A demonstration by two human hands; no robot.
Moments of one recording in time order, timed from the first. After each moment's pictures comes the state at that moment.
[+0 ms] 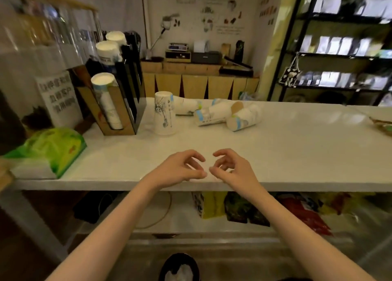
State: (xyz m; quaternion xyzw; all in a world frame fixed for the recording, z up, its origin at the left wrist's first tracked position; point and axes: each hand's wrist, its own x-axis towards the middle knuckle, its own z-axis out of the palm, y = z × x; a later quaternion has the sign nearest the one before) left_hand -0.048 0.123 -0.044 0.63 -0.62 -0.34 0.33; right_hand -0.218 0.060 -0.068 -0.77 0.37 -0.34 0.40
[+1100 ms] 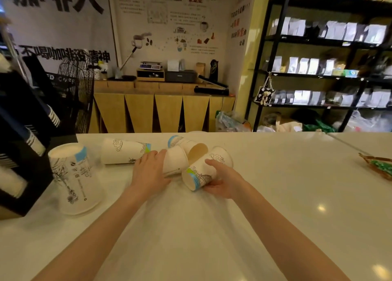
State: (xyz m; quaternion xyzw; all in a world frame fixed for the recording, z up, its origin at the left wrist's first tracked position) left_hand -0.039 -0.171 -0.065 0.78 -0.60 0.07 0.18; right_hand -0.223 -0.225 -0.046 -0.35 0.52 -0.34 0.70
